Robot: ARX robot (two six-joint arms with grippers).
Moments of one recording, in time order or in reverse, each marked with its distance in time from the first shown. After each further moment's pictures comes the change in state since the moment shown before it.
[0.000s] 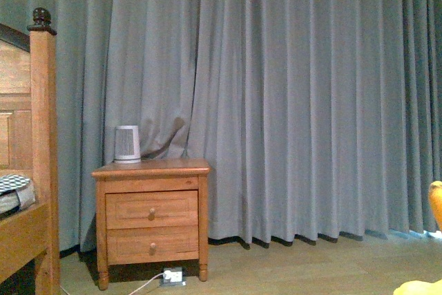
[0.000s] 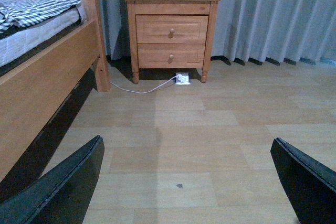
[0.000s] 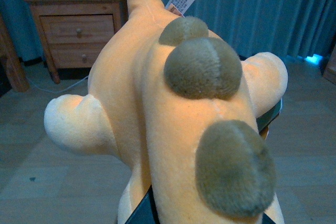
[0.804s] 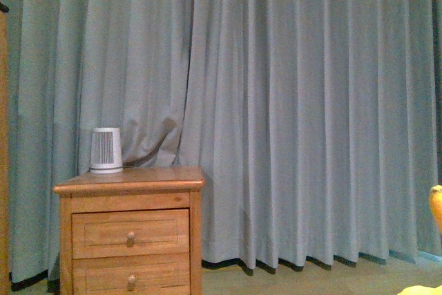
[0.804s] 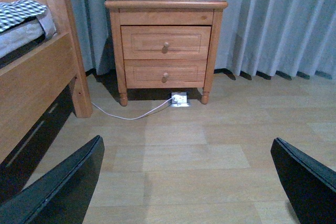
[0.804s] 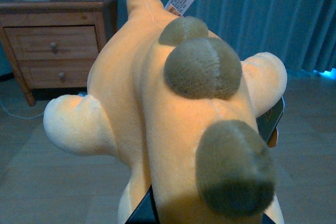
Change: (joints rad) left arm 0.000 0.000 0.000 0.000 0.001 0.000; right arm 0.000 0.000 0.000 0.000 0.001 0.000
